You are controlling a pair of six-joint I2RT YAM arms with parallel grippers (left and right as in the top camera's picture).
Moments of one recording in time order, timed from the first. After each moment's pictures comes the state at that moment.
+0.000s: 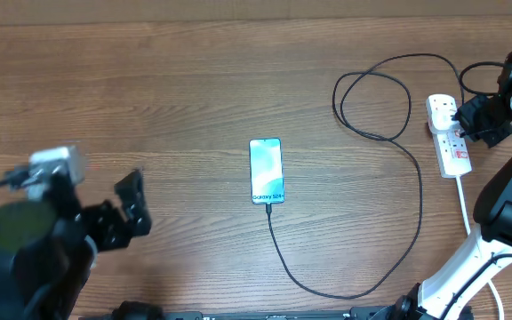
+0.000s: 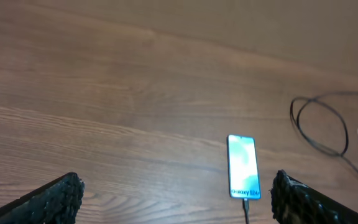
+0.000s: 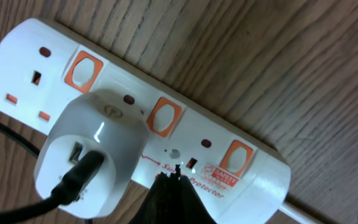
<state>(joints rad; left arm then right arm) -0.17 0.81 1.52 -1.29 -0.12 -0.35 -0.43 2.13 1.76 -1.10 -0.02 0.57</state>
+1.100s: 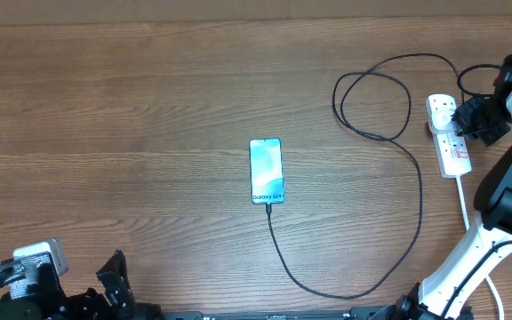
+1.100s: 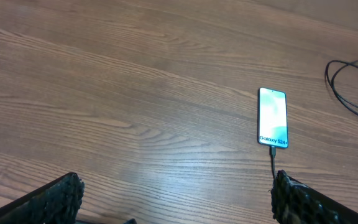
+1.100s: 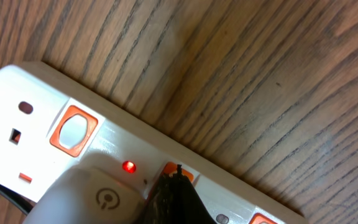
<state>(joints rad) -0.10 0.61 1.52 -1.63 -0.12 -0.35 -0.44 2.23 1.79 -1.01 -0.03 0.53</state>
